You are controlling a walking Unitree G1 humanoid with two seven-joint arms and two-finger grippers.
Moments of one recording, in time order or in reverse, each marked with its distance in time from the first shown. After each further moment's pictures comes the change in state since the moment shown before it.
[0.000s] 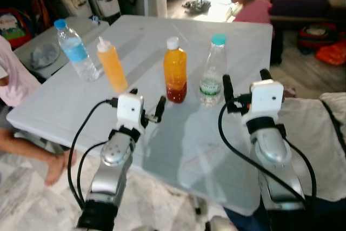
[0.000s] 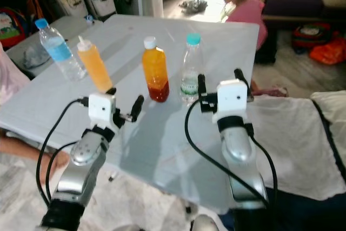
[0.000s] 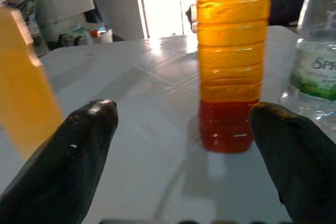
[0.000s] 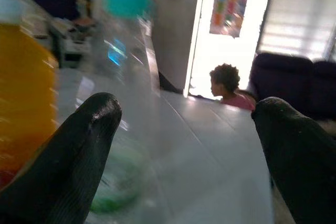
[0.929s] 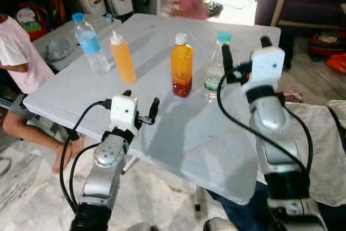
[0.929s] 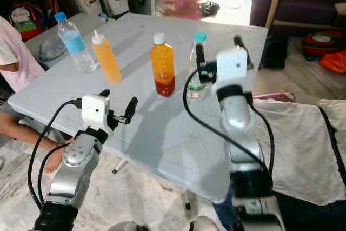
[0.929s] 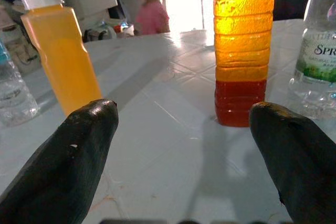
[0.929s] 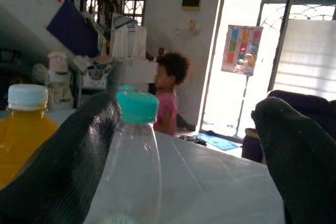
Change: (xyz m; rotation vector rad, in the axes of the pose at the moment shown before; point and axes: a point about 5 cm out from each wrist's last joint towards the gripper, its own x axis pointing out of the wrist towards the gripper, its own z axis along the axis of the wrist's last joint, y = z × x) left arm -0.006 0.009 0.000 0.018 0.022 0.005; right arm 0.052 -0.012 0.024 -0.022 -0.120 0.002
